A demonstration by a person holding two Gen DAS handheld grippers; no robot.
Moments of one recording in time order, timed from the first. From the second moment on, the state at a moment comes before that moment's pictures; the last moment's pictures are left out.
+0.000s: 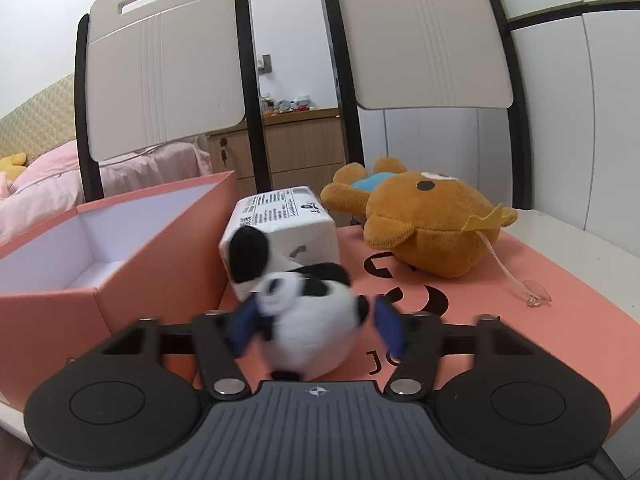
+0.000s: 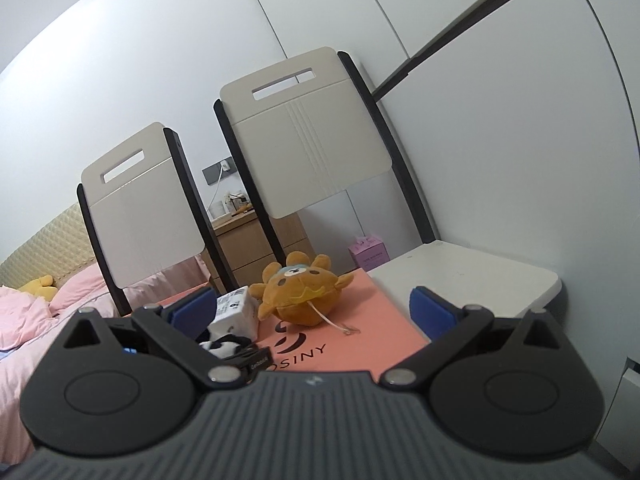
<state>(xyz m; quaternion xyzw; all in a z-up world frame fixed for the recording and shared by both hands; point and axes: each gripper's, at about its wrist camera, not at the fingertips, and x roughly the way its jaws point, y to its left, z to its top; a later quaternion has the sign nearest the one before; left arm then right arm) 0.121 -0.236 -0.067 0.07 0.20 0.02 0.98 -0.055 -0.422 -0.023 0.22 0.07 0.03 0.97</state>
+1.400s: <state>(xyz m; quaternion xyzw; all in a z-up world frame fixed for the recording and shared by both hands) 0.328 0.071 0.002 0.02 0.38 0.07 0.92 0.018 -0.326 -0.032 0.18 0.16 0.13 0.96</state>
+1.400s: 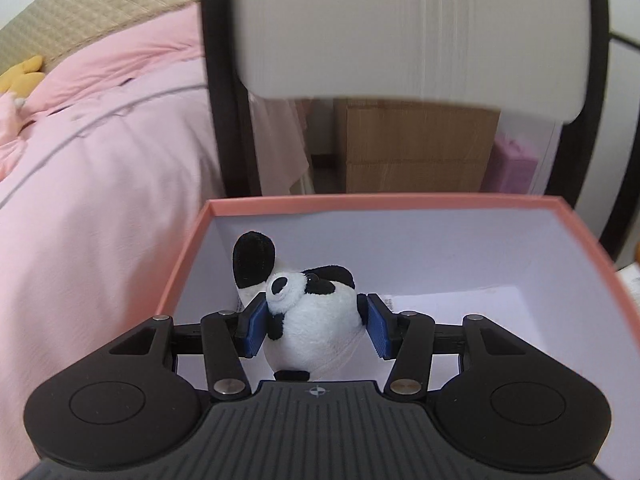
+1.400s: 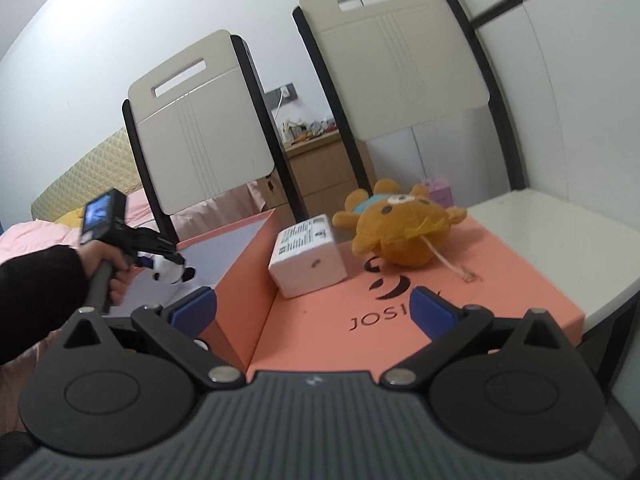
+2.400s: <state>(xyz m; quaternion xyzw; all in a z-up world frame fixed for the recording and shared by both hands) 0.127 0.019 0.085 0.04 0.22 0.00 0.97 0.014 -0.304 -0.027 0.15 0.15 0.16 0.96</state>
